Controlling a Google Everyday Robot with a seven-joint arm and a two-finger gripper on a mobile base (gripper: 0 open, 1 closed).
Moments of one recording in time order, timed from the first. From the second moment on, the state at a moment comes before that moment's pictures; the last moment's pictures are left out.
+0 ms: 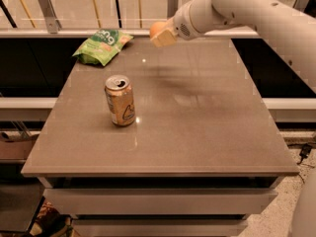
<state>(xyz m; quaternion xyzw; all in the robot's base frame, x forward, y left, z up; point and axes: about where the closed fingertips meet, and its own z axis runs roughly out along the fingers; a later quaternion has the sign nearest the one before) 0.746 -0.027 0.941 -0.46 0.75 0.10 0.47</state>
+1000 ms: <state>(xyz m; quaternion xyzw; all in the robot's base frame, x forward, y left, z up) 0.756 0.035 0.883 -0.47 0.74 0.09 0.48</state>
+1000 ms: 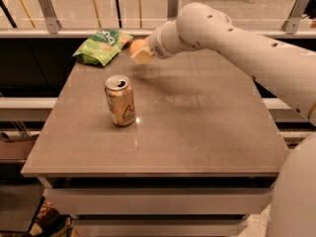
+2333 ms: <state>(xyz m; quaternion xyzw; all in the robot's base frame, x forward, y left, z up) 0.764 0.072 0.862 -0.50 0.73 0.09 0.46</state>
